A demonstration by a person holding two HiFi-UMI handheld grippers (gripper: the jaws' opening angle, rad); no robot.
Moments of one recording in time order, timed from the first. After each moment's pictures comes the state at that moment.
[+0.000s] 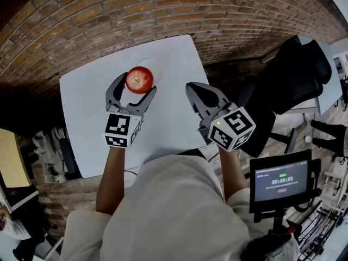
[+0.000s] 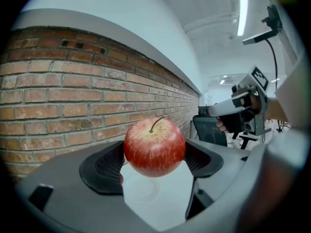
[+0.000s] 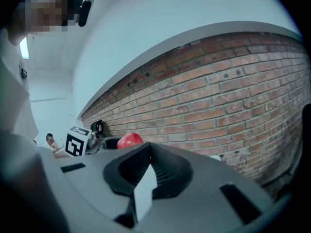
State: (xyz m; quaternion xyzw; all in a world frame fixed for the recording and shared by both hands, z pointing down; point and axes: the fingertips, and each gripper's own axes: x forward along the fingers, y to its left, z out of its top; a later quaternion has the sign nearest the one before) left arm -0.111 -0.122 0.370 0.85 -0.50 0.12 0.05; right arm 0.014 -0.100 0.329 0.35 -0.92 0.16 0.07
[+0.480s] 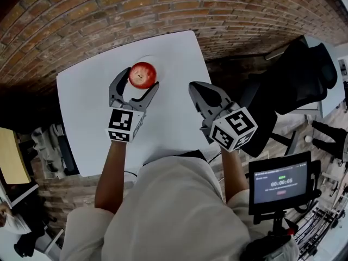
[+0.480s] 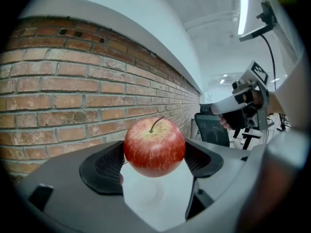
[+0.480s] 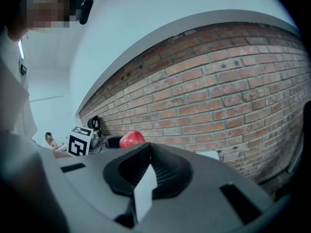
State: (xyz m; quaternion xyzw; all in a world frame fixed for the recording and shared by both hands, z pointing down) left arm -0.111 -0.143 0.396 0.85 -0.50 0.13 0.05; right arm 0.016 -0.115 0.350 0.35 -0.92 0.17 0.09
